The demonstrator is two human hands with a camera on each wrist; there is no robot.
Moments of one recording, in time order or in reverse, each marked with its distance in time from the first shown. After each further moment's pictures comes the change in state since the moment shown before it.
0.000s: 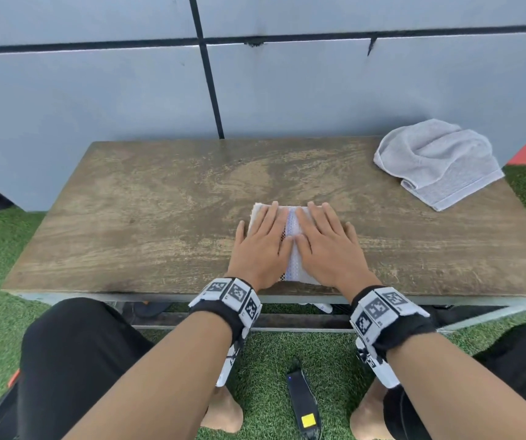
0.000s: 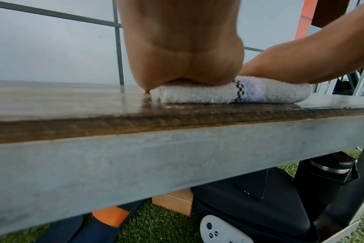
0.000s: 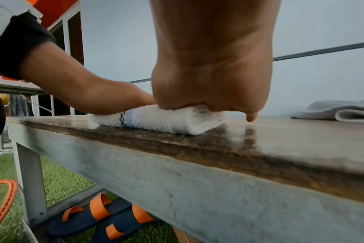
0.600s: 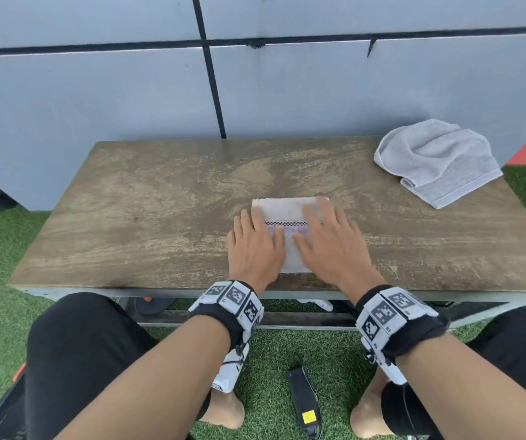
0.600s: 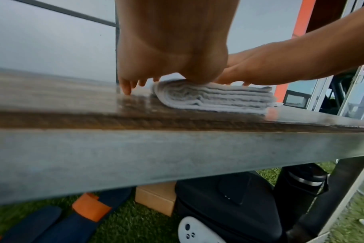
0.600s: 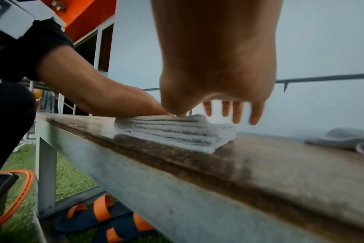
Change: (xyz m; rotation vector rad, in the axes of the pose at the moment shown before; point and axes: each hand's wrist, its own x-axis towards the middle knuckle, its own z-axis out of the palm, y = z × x) left_hand -0.014 0.012 -0.005 -0.055 0.182 -0.278; right_hand -0.017 -0.012 -0.021 -0.108 0.176 -0.010
